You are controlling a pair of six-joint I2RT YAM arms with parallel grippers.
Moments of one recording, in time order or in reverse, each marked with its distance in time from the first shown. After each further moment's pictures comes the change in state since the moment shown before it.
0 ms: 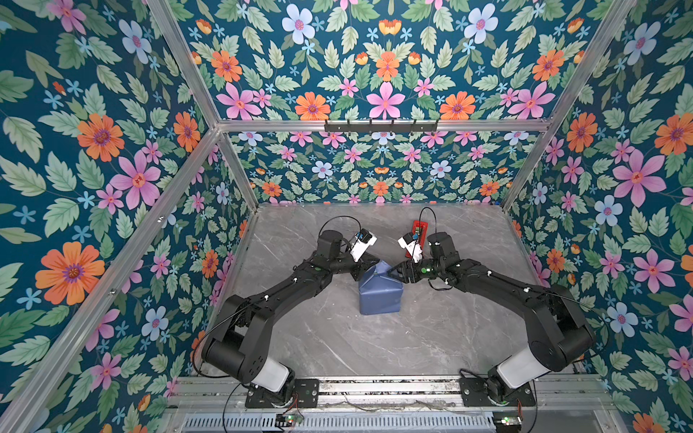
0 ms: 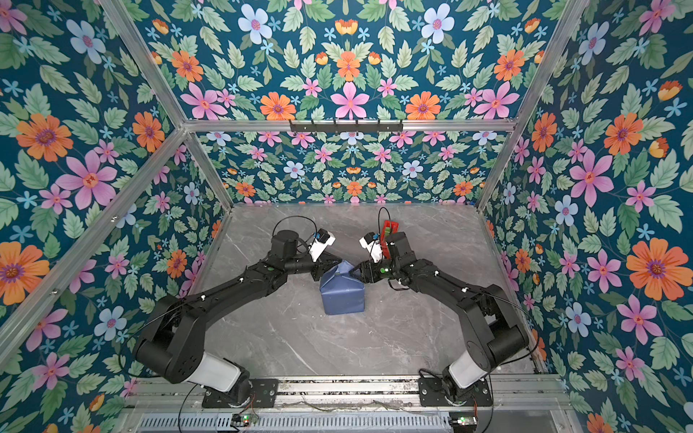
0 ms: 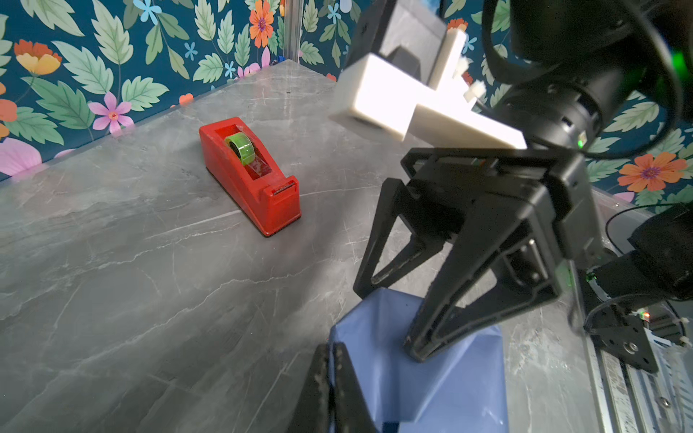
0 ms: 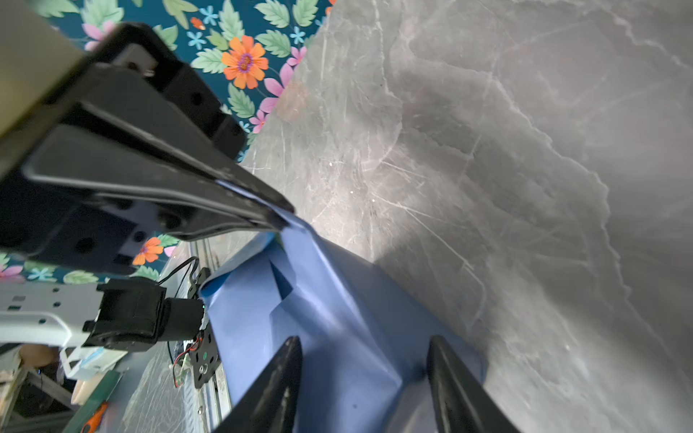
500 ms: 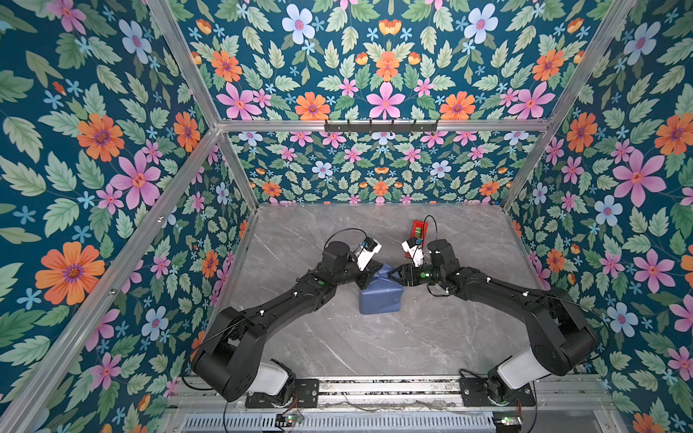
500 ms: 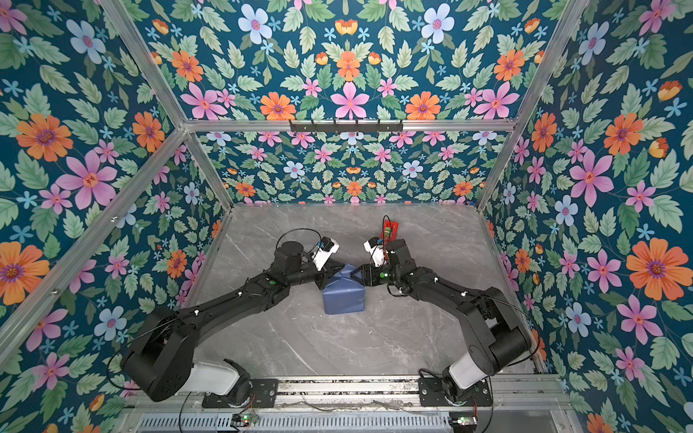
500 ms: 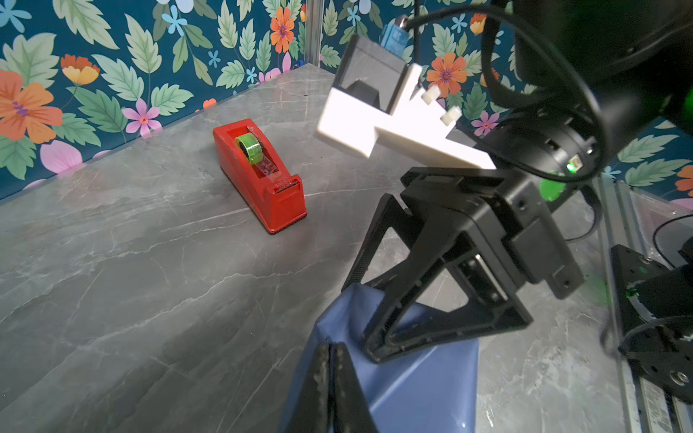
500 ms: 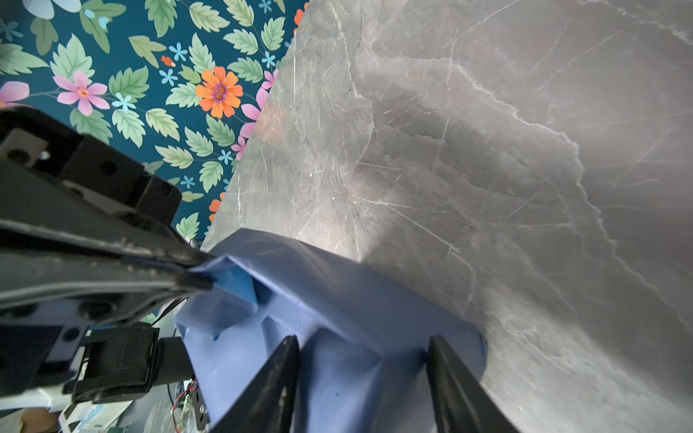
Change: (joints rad) left arm -0.125 -0.089 -0.102 0.058 -0.221 -0.042; right arm 0.022 -0.019 -0.093 0.124 0.086 0.157
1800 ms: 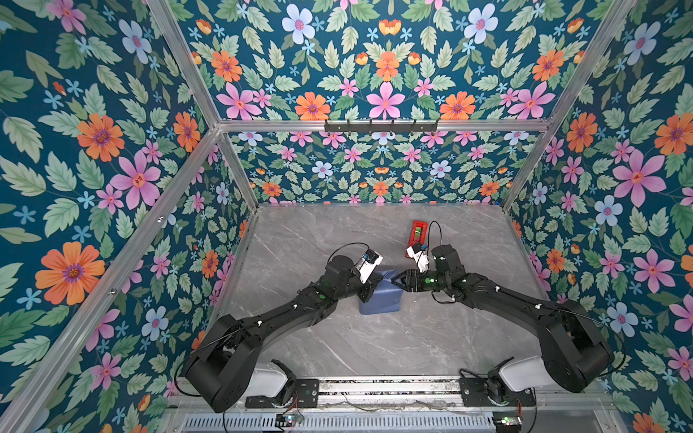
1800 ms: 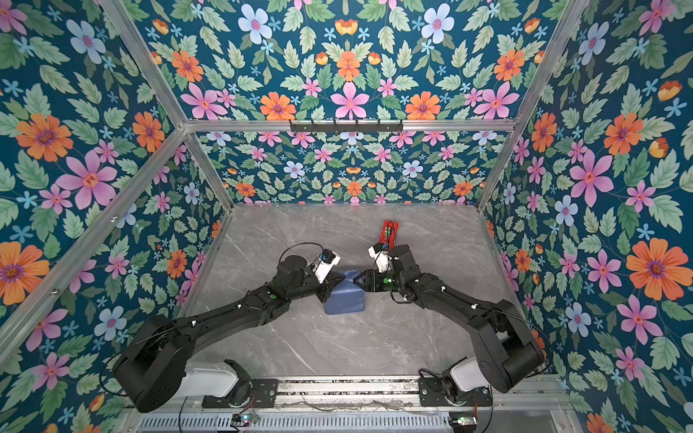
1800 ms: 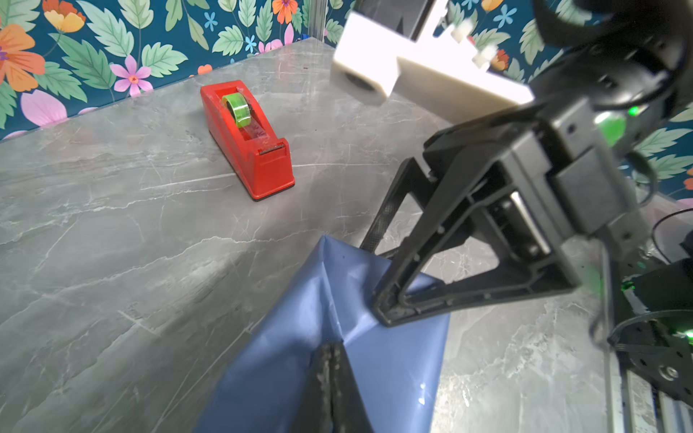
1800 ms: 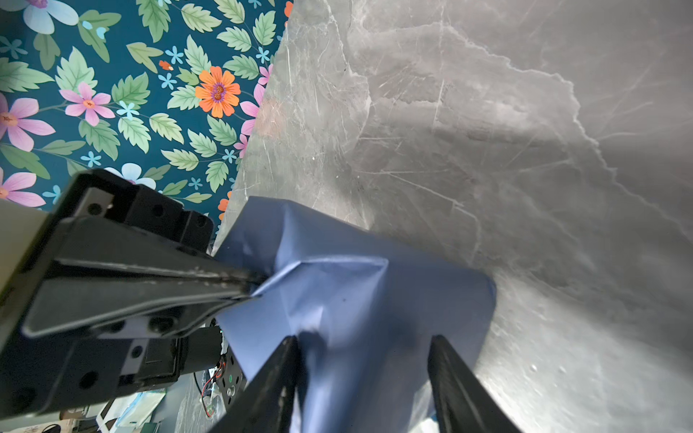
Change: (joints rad) left arm -0.069 -0.059 -0.111 0.042 -0.078 -0.085; right arm 0.009 -0.107 -0.073 -0.061 0.001 0.093
